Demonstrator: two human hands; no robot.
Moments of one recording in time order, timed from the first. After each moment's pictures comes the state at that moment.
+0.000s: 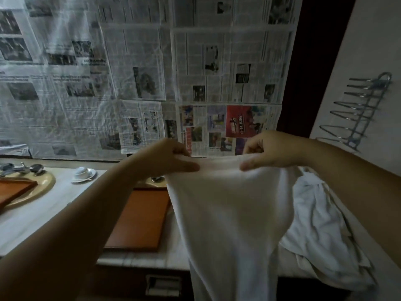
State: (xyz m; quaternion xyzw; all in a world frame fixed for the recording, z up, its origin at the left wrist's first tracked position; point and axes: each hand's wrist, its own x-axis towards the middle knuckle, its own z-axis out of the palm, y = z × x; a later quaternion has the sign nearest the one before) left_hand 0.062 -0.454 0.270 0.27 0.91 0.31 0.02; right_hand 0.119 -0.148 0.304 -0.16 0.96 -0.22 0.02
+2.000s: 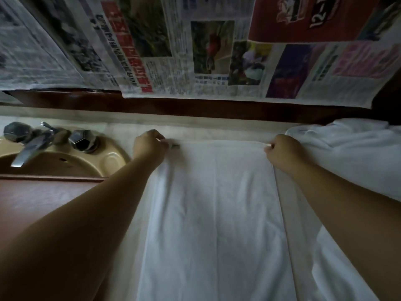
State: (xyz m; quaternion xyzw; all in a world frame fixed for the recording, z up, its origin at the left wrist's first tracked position) left_hand -0.424 -0.302 -0.132 -0.10 0.95 0.28 0.06; right_hand -0.362 0.060 -0.151 0.23 0.96 -0.14 0.10
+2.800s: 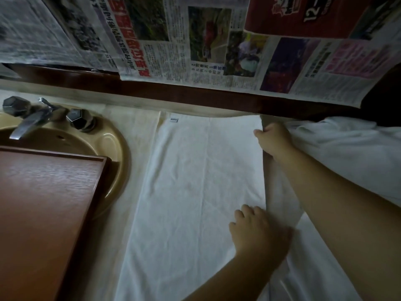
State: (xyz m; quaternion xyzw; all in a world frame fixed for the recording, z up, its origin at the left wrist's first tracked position) left_hand -0.166 -0.062 -0.118 0.03 0.92 0.18 0.35; right_hand -0.366 0.051 -0.128 0.26 0.90 -0.33 0.08
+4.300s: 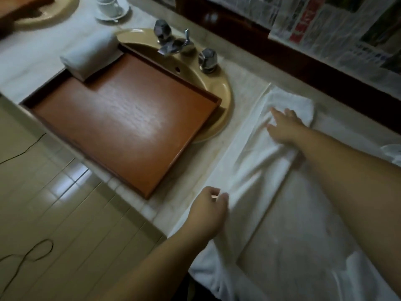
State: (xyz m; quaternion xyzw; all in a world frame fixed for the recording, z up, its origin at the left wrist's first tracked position) left_hand -0.062 -0.333 -0.097 -0.36 0.69 0.60 0.21; right_hand -0.367 -0.168 -0.145 -0.06 0.96 -0.03 0.27
